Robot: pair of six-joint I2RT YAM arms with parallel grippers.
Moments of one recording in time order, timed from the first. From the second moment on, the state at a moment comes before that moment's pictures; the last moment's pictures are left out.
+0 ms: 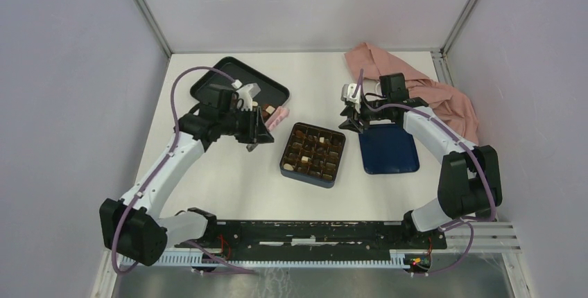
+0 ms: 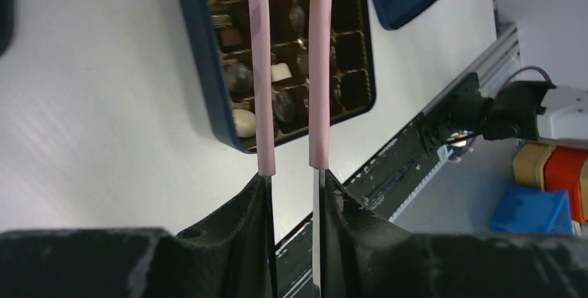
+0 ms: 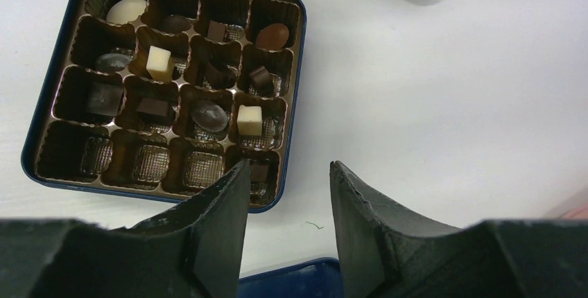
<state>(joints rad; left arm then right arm) -0.30 1.20 1.05 -0.69 0.54 -0.26 0.23 1.52 1.06 -0.40 -0.90 -0.90</state>
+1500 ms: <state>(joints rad) -0.93 1.66 1.19 -0.55 0.17 -0.47 0.16 1.52 1.05 -0.38 -0.89 -0.88</state>
